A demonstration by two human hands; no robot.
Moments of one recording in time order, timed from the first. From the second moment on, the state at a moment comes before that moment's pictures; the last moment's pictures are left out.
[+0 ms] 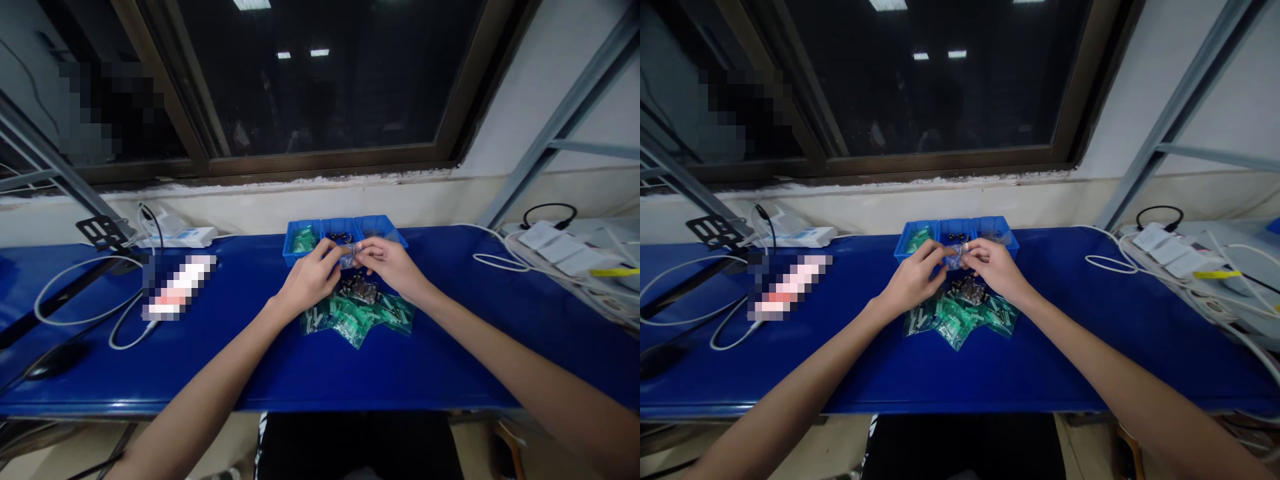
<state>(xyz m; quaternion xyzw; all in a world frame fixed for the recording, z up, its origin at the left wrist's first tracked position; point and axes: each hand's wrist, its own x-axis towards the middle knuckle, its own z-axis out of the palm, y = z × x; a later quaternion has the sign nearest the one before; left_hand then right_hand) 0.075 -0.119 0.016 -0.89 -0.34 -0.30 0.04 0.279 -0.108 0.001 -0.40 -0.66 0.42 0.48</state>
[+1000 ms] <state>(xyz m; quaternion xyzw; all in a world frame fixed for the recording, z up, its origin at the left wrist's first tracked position) 0.078 -0.122 0.013 -0.88 -0.34 -0.34 0.05 0.275 -0.119 0.015 -0.39 -0.66 0.43 0.48</state>
